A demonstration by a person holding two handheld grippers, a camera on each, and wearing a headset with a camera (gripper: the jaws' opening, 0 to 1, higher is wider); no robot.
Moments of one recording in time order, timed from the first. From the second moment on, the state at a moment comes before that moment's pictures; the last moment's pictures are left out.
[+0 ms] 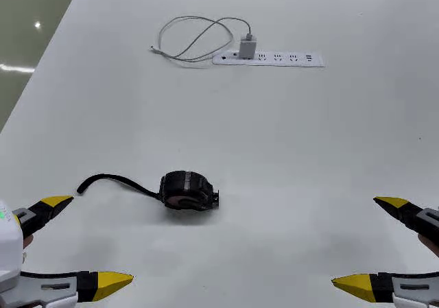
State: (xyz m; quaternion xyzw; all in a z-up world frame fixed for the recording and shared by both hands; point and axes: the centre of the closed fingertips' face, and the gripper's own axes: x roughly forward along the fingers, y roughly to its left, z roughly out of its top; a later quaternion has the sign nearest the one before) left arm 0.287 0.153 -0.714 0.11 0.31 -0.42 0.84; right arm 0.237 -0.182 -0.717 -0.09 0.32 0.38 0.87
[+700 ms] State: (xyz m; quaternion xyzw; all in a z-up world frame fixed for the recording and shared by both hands) left arm 0.290 0.154 -0.711 0.11 0.30 -0.42 0.85; right arm 0.236 -0.181 -0.717 -0.08 0.32 0.38 0.87
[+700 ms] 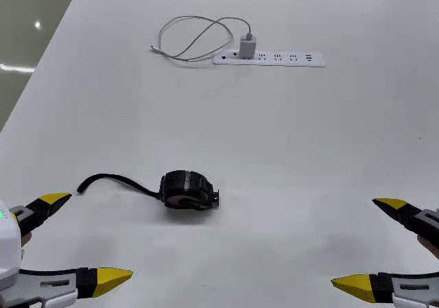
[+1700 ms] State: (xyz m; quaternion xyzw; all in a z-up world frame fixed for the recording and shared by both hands) left arm 0.289 0.151 -0.711 0.10 0.30 -0.42 0.85; right arm 0.235 -0.179 -0.718 -0.08 0.32 0.38 0.87
